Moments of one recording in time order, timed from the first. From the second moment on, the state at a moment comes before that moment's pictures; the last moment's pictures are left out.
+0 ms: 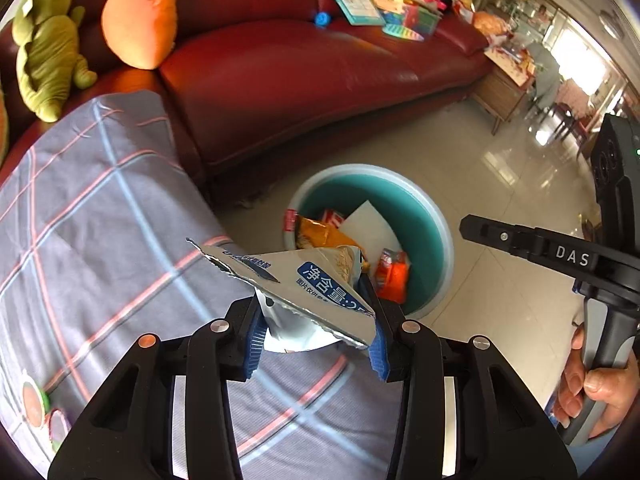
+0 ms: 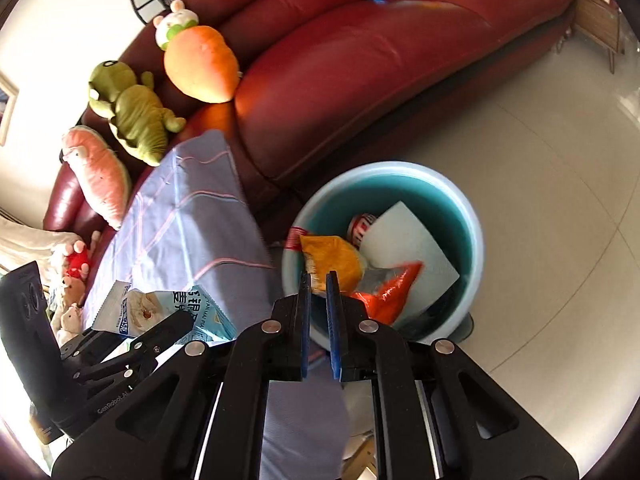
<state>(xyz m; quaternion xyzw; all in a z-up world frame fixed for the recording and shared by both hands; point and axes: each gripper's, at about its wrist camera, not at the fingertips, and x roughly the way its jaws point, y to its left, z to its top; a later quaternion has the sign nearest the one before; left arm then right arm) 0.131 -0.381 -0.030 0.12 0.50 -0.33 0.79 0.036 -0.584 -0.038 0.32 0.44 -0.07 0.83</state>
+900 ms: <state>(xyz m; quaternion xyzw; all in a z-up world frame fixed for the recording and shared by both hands) 0.136 -0.454 -0.063 0.13 0.51 -0.39 0.75 0.005 -0.626 -0.044 0.30 0.46 -0.21 0.81</state>
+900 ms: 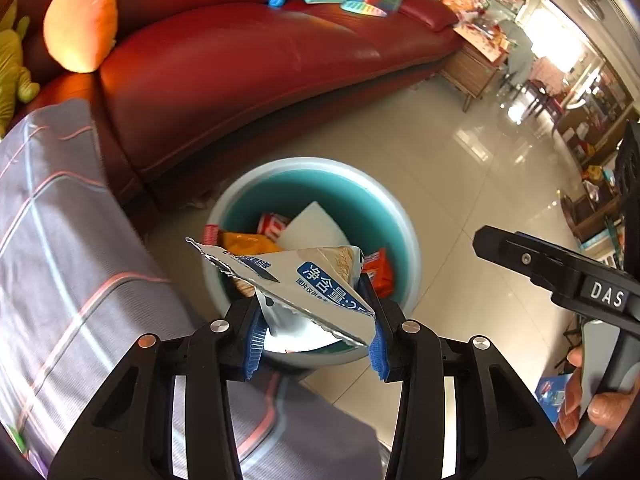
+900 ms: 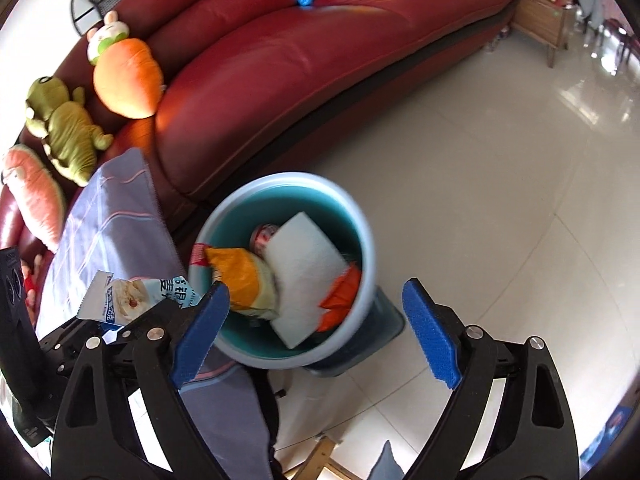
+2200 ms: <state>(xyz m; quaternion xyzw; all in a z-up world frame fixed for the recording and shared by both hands) 0.131 -0.335 -0.027 0.11 0.50 -0.33 0.79 0.021 -0.527 -0.018 0.28 0.47 -0.16 0.82</state>
